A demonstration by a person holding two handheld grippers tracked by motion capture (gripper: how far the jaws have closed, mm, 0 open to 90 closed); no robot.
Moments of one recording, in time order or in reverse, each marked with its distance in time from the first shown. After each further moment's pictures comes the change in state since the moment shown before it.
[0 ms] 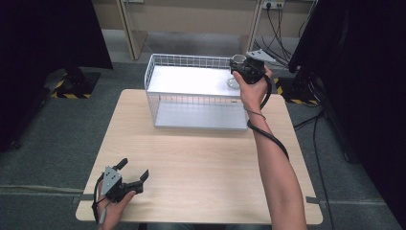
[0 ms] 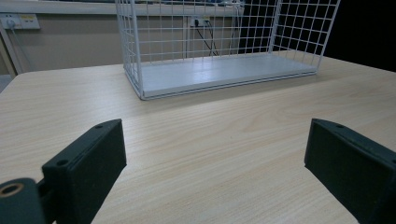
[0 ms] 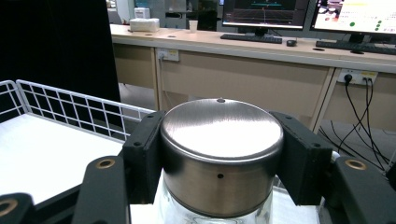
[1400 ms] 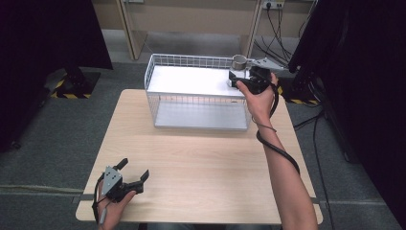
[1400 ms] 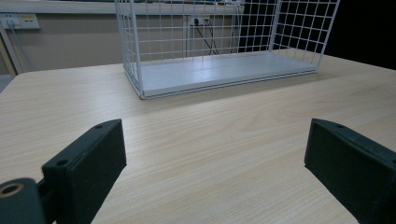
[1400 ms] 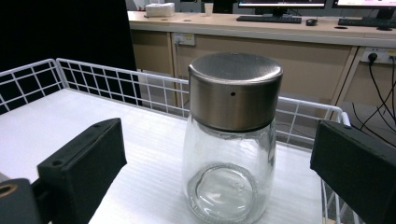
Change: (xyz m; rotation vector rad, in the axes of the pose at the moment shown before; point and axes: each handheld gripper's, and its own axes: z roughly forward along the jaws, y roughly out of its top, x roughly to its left) left arm 0.000 0.000 0.000 0.005 0.001 0.005; right arm 0.000 -0.012 -0.037 0.066 0.072 0.029
